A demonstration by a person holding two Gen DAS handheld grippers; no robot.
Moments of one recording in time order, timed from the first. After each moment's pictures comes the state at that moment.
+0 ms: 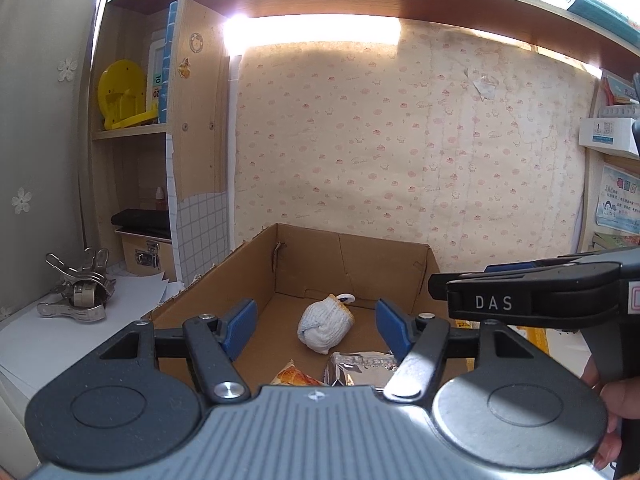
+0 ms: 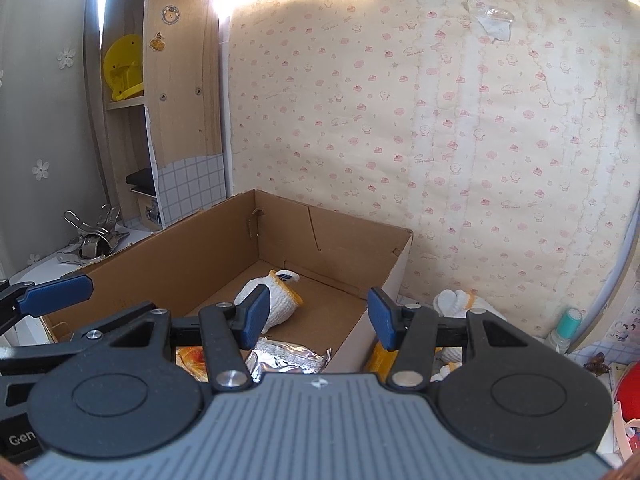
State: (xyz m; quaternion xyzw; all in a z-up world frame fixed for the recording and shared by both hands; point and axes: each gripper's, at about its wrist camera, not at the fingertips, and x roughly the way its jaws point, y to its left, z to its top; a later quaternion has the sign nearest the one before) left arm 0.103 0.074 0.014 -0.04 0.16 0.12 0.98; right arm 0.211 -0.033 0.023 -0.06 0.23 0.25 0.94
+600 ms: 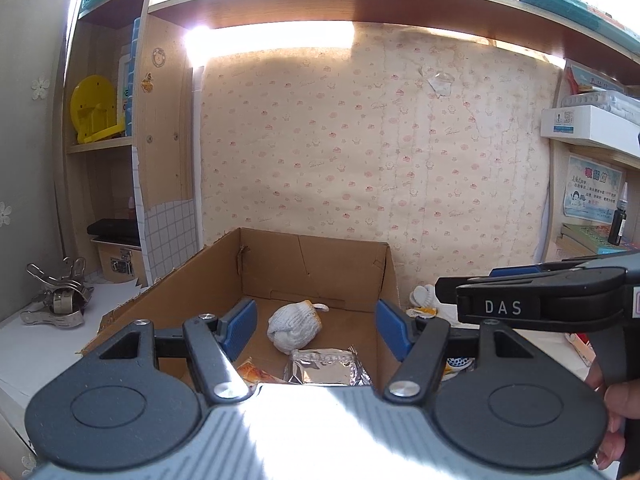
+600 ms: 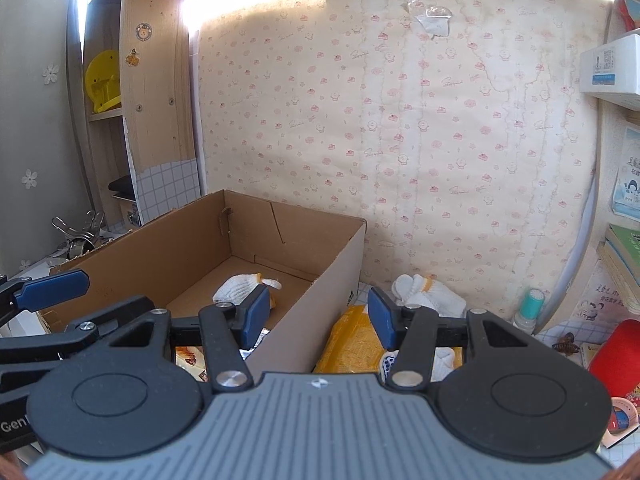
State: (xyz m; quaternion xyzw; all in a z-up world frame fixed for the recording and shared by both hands) left arm 0.100 0.037 0.019 -0.03 0.15 0.10 0.98; right arm 0.196 -0.078 0.025 -0.05 0.22 0.22 0.95
